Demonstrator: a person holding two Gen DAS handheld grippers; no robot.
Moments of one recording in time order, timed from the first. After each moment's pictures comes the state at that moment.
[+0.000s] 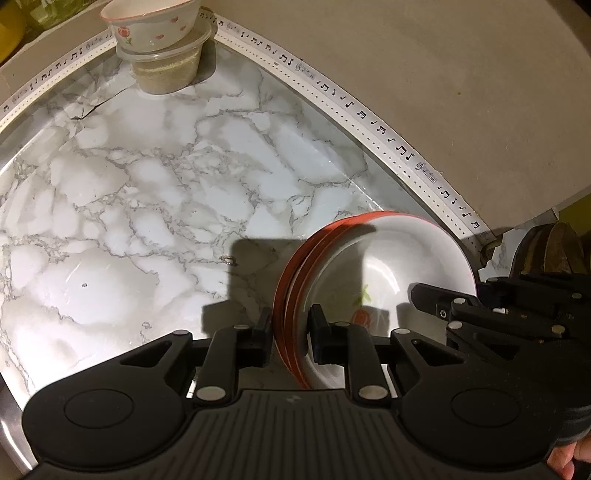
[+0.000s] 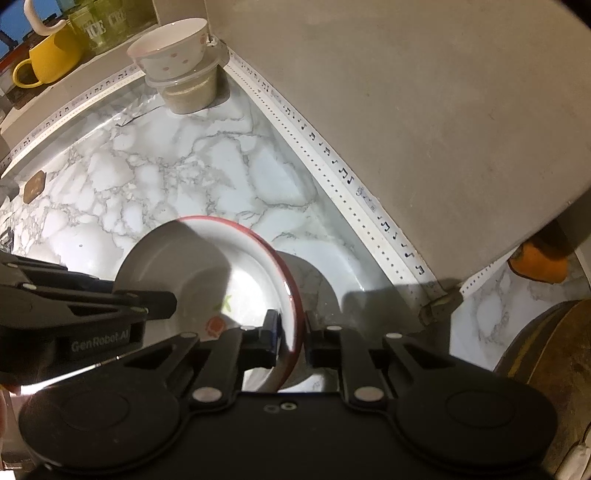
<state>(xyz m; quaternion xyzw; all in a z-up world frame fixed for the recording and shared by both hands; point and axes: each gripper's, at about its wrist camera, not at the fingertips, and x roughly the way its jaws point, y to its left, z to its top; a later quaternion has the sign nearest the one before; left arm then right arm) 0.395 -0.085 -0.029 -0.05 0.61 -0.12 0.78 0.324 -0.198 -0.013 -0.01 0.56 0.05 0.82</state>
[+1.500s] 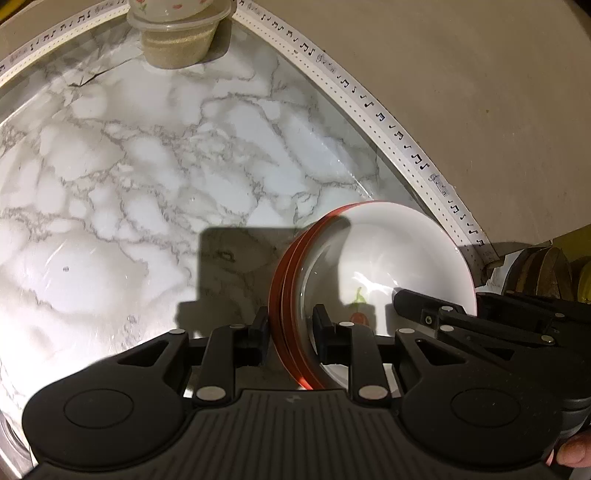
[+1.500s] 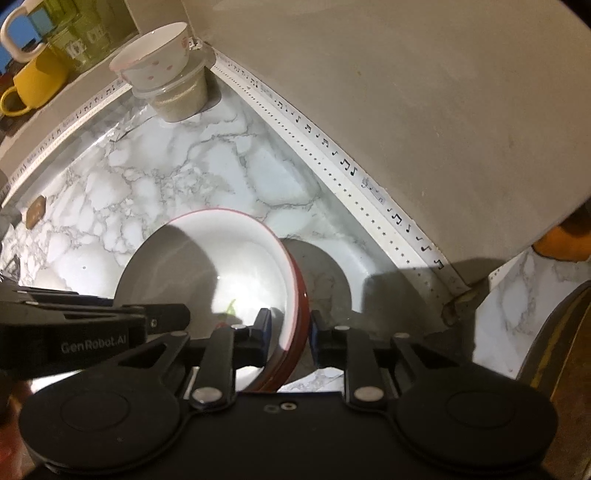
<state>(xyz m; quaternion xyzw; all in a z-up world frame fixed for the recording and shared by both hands) 0.409 -0.072 -0.043 -0.10 0.62 -0.11 0.77 0.333 -0.206 -0.025 0.03 0.57 0.05 0.82</state>
